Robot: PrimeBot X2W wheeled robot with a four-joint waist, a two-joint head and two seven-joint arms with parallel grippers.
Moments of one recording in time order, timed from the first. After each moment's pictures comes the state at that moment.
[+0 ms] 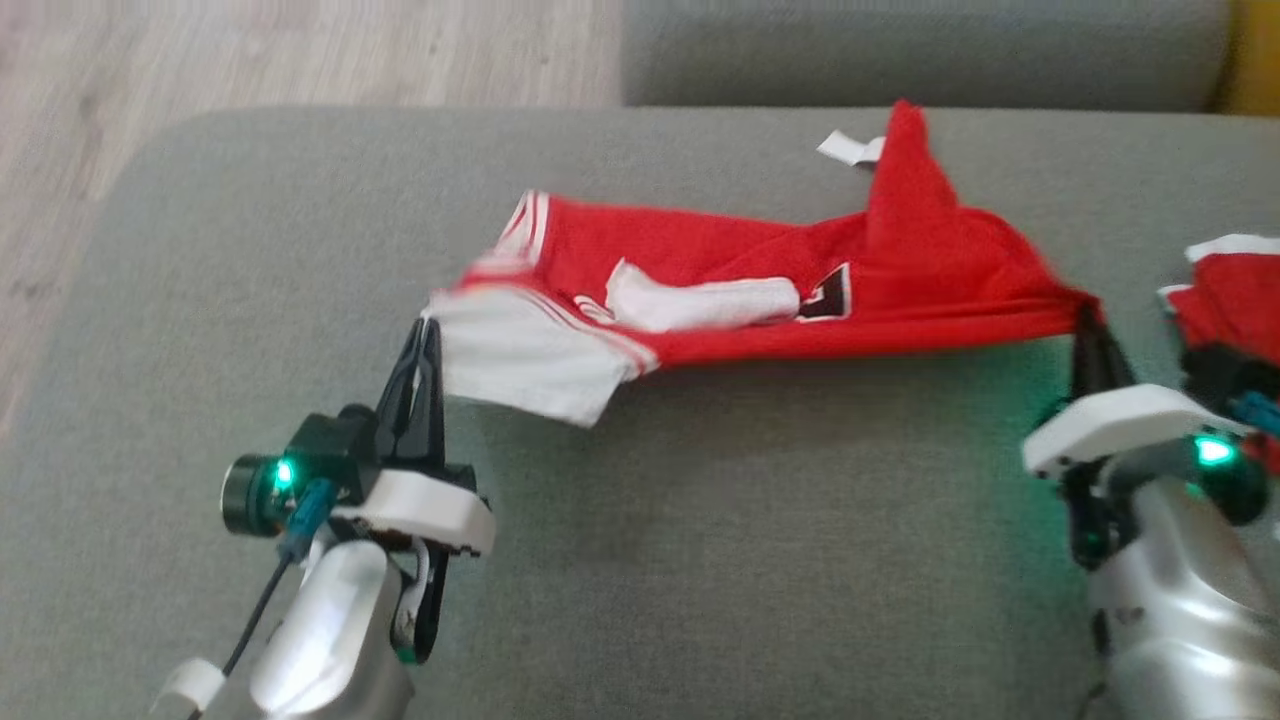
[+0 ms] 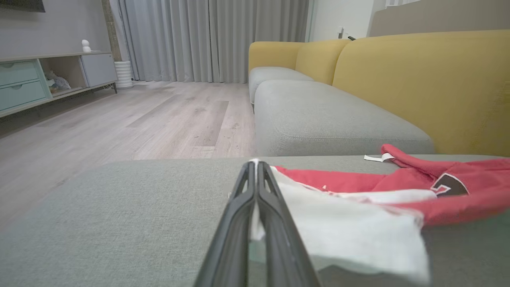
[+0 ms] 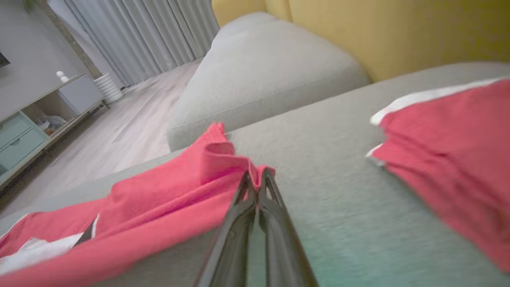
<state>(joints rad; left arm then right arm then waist) -0.37 0.09 -0.33 0.51 -0.28 0.06 -0.25 -0.53 -0.08 -0.14 0.93 0.29 0.13 -0.22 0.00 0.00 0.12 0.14</state>
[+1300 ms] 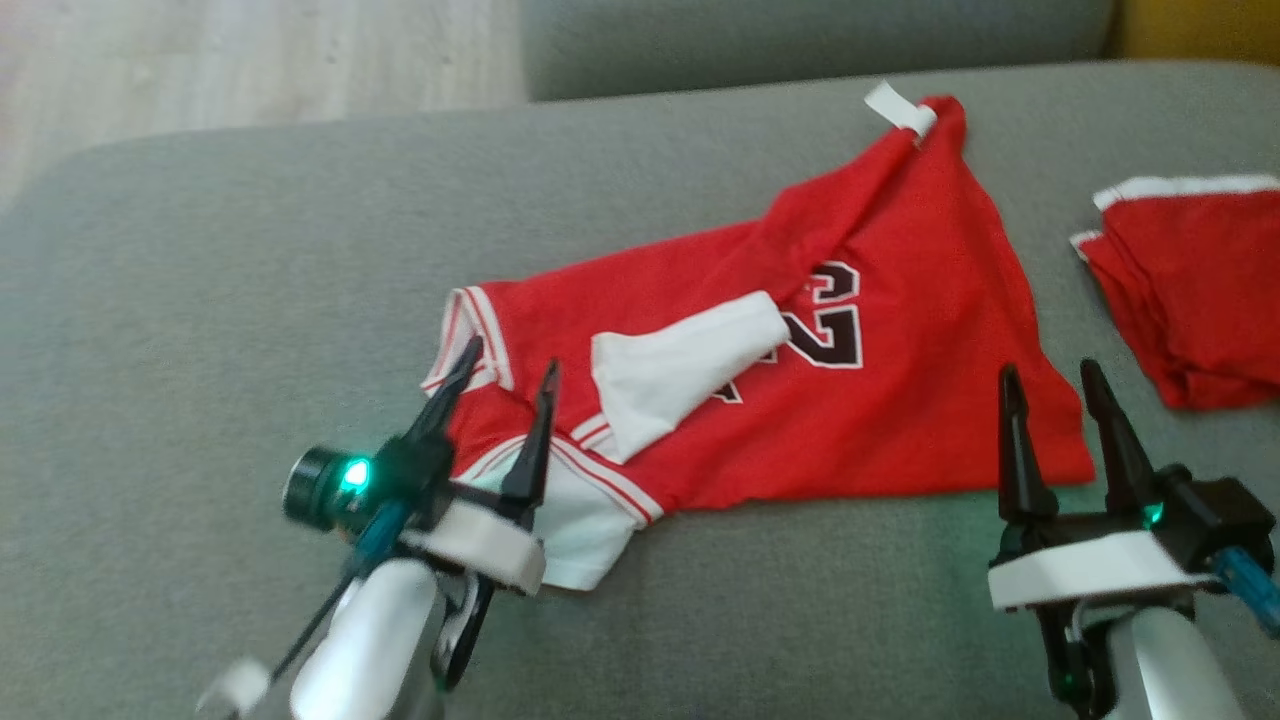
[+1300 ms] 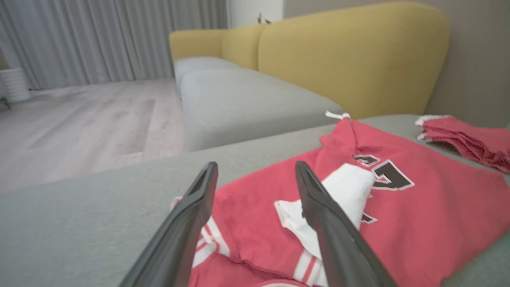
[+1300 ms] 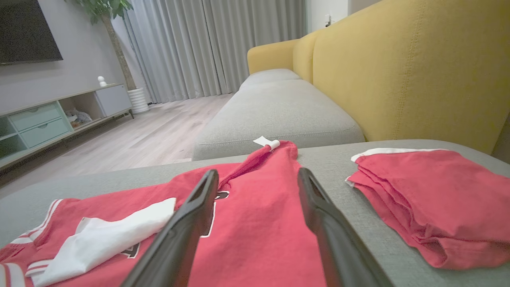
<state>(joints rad) -0.31 0.10 -0.42 0.42 -0.21 0.01 -0.25 -0.04 -0.04 -0.01 0.20 0.15 0.13 -0.25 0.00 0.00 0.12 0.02</state>
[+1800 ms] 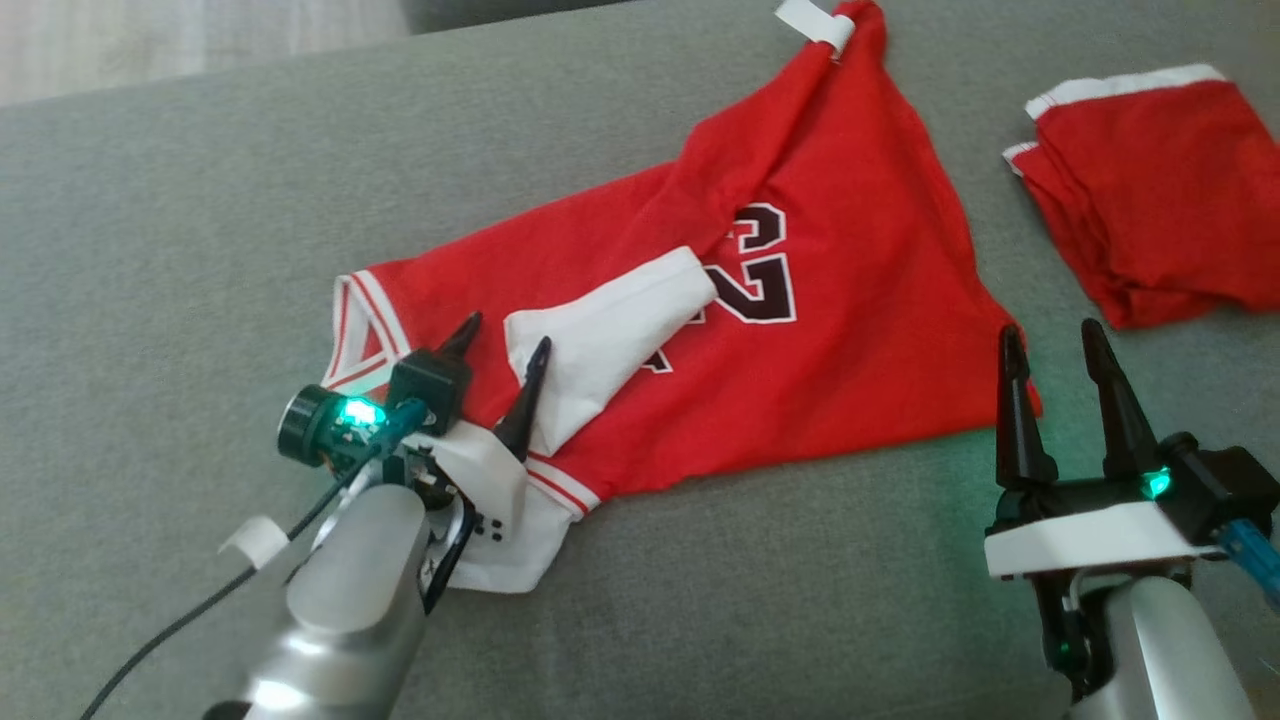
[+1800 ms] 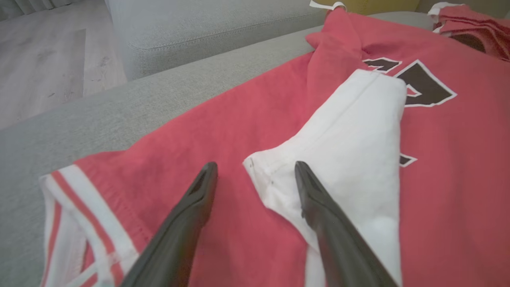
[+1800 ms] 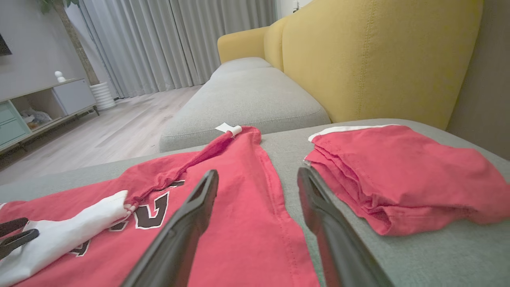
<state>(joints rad) -0.55 0.09 -0.49 0.76 -0.20 -0.07 -0.10 -0.10 -0.04 0.01 0.18 0.18 0.13 -0.25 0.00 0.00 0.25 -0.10</state>
